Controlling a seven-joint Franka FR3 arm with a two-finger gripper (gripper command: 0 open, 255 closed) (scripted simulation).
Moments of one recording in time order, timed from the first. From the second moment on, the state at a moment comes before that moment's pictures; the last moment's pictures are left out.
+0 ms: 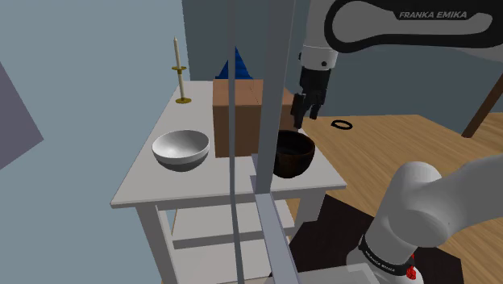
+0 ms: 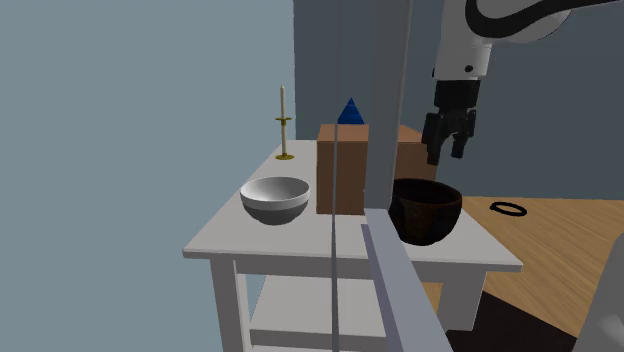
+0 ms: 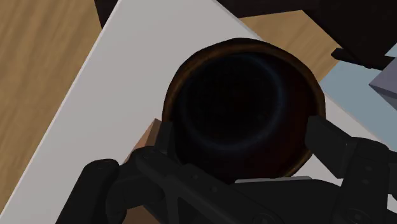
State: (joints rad) arm 0.02 -0.75 -0.04 -2.35 -0.04 1.60 0.08
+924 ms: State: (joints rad) arm 0.06 -0.31 0.02 -2.08 0.01 1.78 0.15
